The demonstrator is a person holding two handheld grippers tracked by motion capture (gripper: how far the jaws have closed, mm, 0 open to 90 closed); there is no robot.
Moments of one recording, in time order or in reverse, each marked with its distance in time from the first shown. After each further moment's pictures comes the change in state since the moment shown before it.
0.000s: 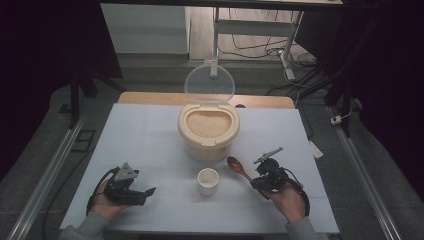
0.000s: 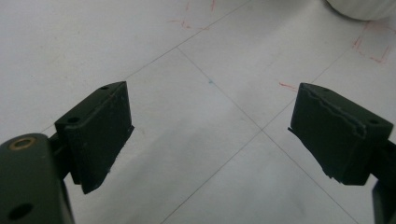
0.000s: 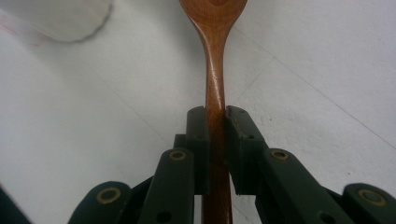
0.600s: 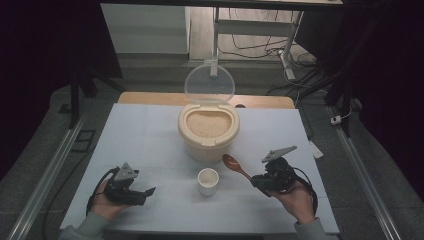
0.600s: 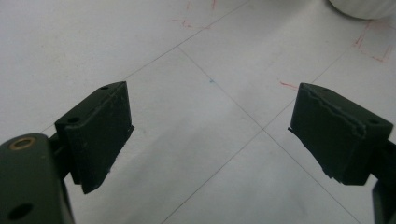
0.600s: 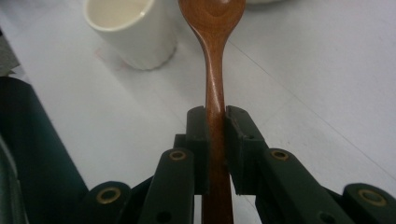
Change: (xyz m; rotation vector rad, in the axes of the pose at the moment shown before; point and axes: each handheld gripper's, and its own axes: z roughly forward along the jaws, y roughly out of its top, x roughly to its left) left arm 0.000 0.000 0.000 0.000 0.000 -0.001; right arm 0.005 -0.002 -0.037 -0.153 0.128 -0.093
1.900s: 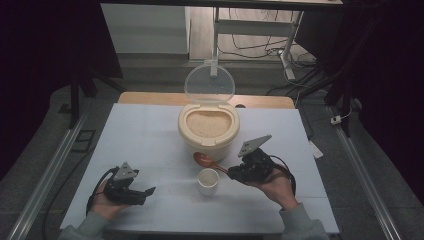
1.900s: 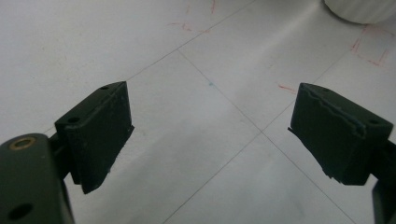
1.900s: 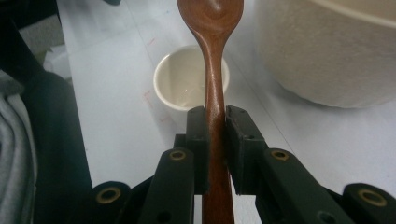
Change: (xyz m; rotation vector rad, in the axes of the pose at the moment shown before) left arm 0.000 0.001 -0.001 -0.007 -0.003 -0.001; right arm 0.025 0.056 0.022 -0.039 0.131 -0.260
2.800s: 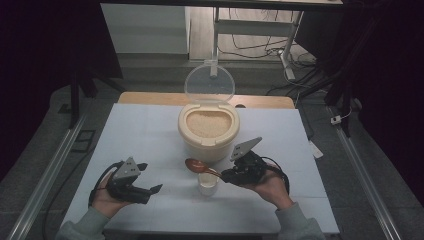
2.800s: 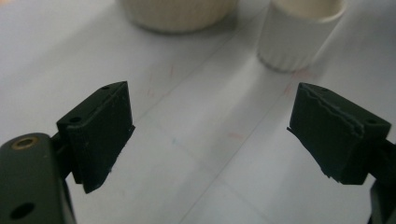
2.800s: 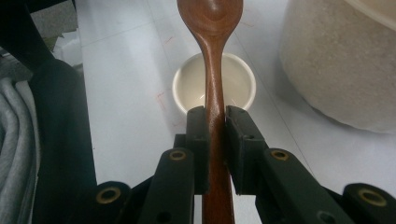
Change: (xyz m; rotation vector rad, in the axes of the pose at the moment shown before) left arm -0.023 0.044 -0.026 -0.096 -0.087 0.151; right arm 0.009 0.008 0.013 0.016 0.042 -0.071
